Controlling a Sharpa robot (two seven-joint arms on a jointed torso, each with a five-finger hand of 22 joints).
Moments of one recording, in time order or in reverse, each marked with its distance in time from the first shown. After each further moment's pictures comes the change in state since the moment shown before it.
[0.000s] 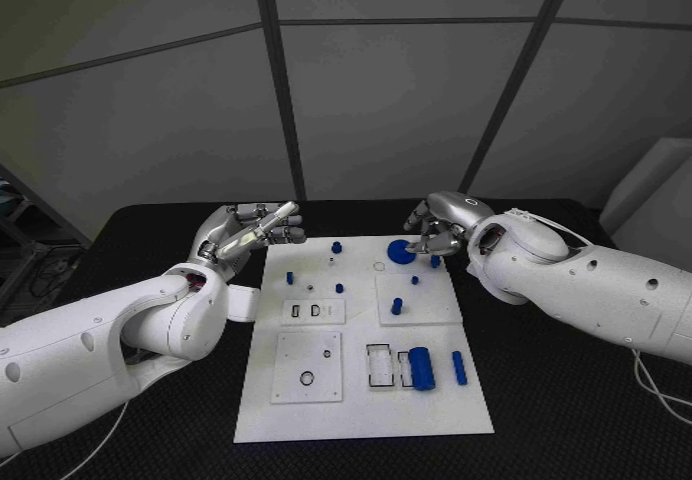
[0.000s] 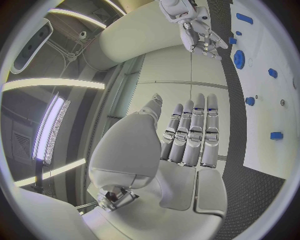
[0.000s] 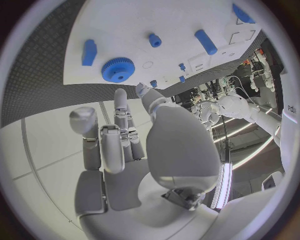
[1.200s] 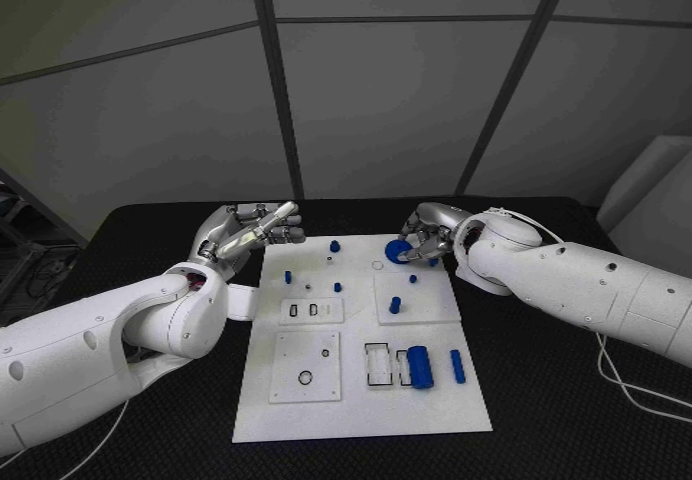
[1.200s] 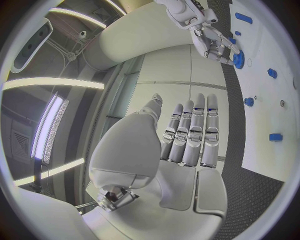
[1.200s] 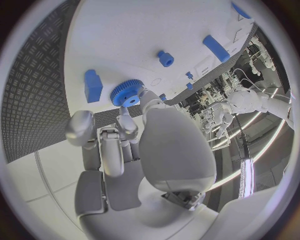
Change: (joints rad) left arm 0.000 0.017 0.000 -0.021 0.000 0.014 -0.005; left_hand 0.000 0.000 0.000 0.000 0.000 0.000 0.000 0.000 0.000 0.000 0.000 0.000 0.000 0.000 0.000 0.000 0.001 0.000 0.000 0.000 0.000 -0.001; right arm 0.000 0.121 0.000 -0.174 0.127 0.155 -0.015; right_hand 0.092 0.045 -0.162 0.184 0.040 -0.077 0.024 0.041 0.000 -0.035 0.027 0.754 0.811 0.000 0.015 0.079 0.003 -0.016 0.031 0.022 0.060 0.095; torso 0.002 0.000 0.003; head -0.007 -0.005
